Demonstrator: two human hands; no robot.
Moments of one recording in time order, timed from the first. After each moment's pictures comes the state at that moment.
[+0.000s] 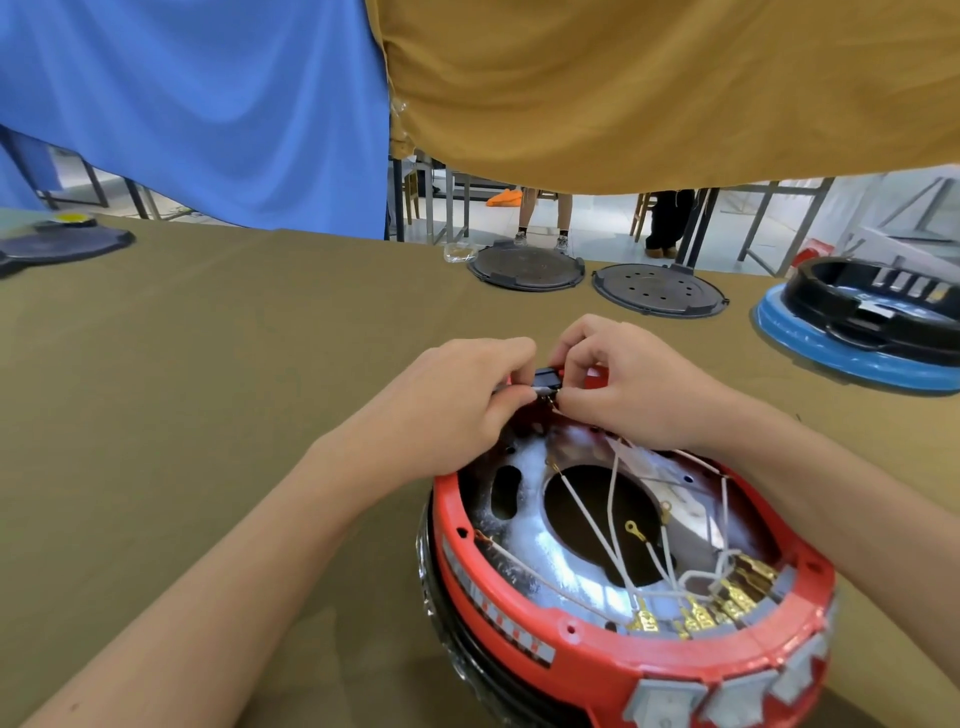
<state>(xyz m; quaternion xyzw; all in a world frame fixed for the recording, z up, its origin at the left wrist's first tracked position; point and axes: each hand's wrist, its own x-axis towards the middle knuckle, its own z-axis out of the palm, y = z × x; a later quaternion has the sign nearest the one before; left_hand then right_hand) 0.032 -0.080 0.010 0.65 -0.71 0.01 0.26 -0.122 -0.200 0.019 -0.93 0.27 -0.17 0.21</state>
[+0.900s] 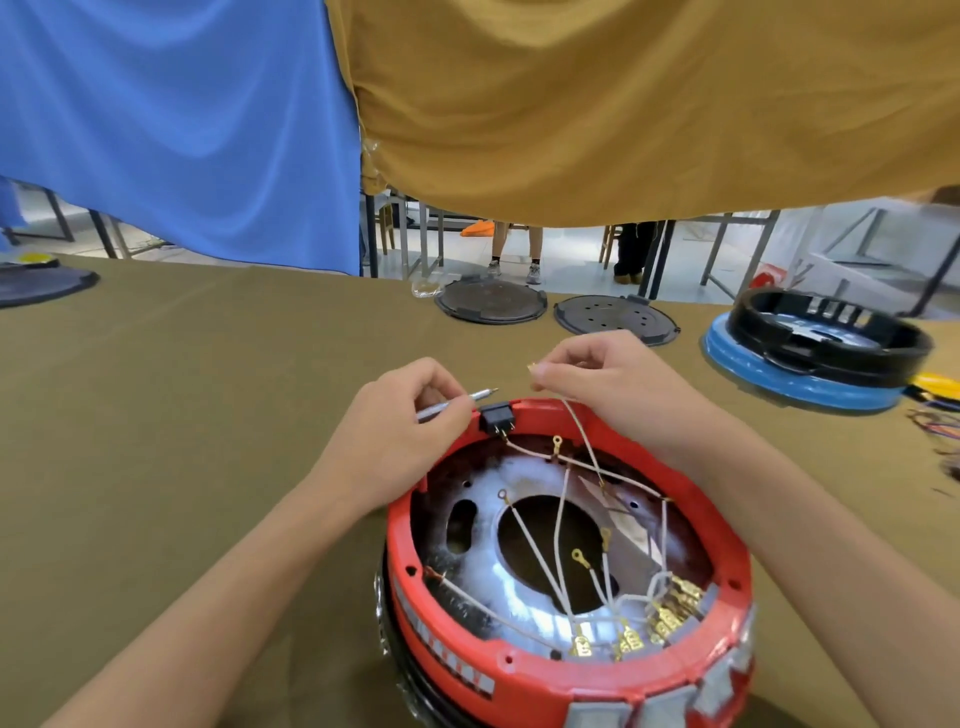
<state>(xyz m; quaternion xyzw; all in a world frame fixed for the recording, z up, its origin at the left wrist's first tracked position) 0.034 -0.086 -0.003 0.70 -0.55 -0.05 0.45 -0.143 -0.204 0.036 -0.84 0.31 -0.27 0.36</state>
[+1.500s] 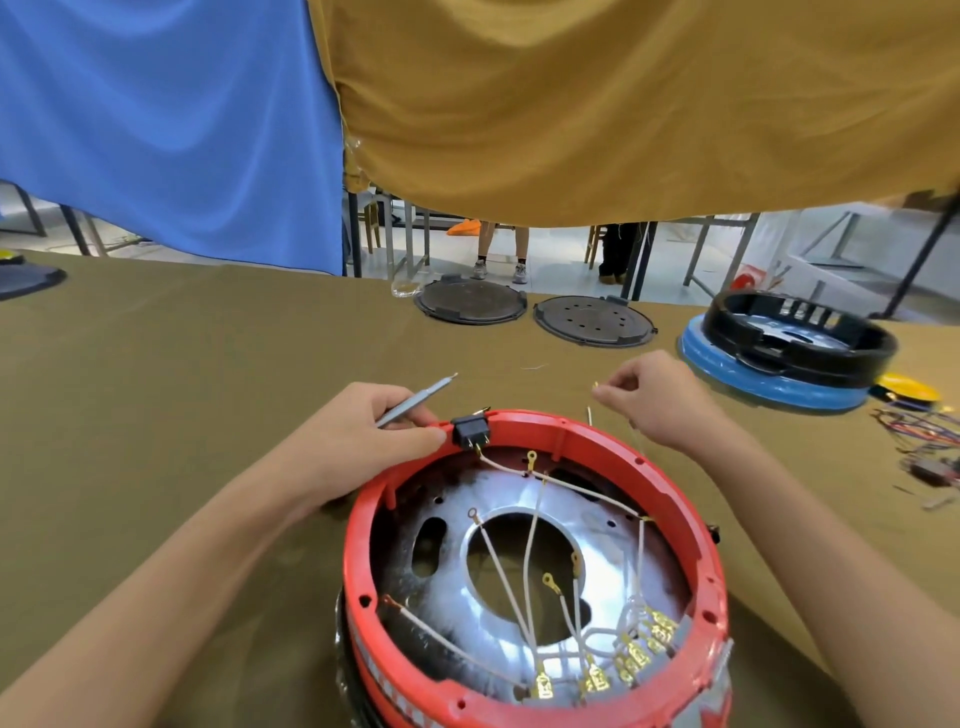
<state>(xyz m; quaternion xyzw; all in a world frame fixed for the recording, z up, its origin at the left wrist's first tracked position) 0.045 -0.086 -0.003 0.67 -0.52 -0.29 0.44 -0.179 -0.282 -0.001 -0.83 0.48 -0.22 0.17</state>
